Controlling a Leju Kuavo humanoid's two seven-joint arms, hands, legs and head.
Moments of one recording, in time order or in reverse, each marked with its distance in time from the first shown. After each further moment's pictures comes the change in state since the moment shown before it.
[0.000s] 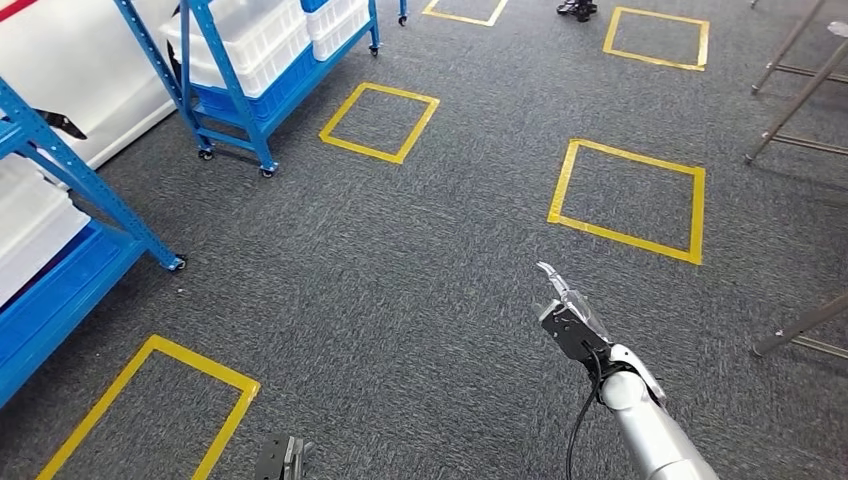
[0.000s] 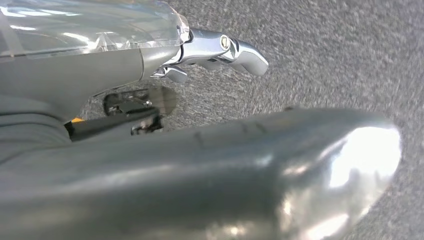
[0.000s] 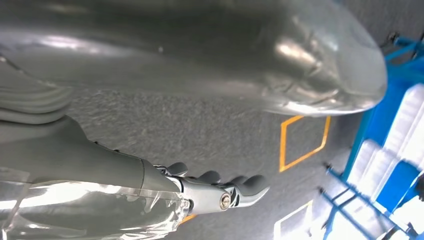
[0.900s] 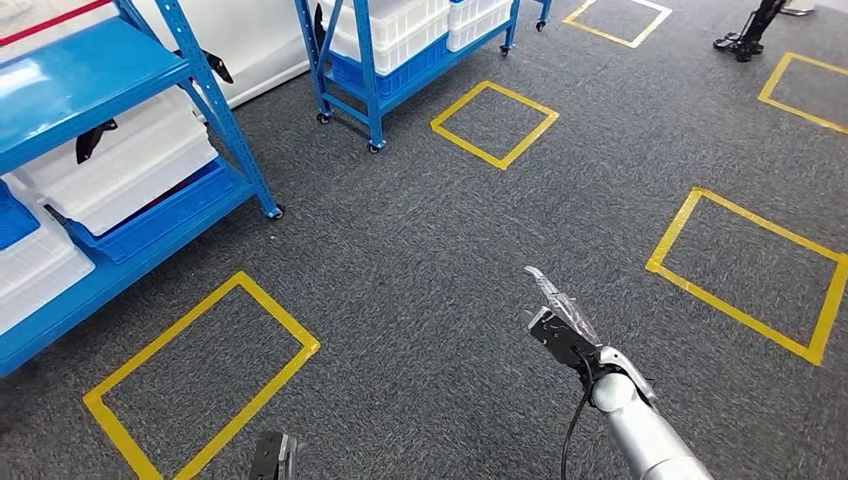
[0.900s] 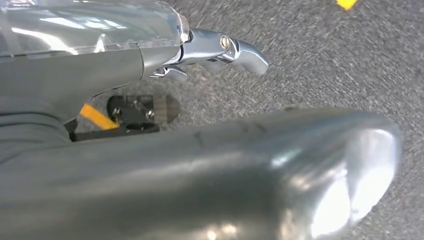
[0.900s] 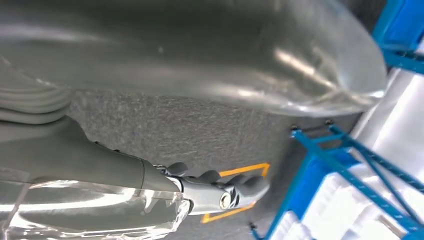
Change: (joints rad) left arm -0.003 0.011 0.024 0.000 0.018 0.017 0.017; right arm -0.015 0.008 0.062 0.026 -0.005 -0.027 -0.039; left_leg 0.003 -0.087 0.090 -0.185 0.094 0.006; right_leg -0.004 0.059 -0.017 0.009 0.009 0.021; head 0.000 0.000
